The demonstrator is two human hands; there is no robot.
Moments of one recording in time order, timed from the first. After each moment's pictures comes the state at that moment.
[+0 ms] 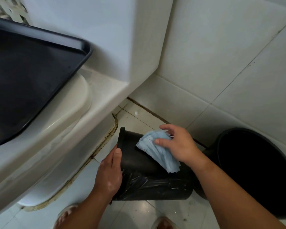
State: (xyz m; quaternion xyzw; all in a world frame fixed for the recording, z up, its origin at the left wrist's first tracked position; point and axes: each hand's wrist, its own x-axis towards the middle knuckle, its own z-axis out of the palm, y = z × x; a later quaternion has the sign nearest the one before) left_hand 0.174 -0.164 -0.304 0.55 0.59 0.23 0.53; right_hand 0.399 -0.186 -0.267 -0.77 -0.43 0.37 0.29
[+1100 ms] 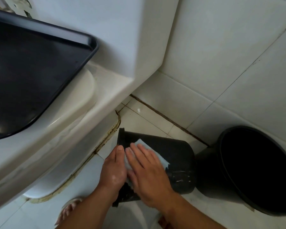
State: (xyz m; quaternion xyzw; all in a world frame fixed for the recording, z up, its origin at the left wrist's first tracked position) left_hand 0.177 -0.172 -0.301 0.44 0.62 0.22 0.61; right_hand 0.286 -0.239 -0.321 -0.69 -0.71 0.11 0.07
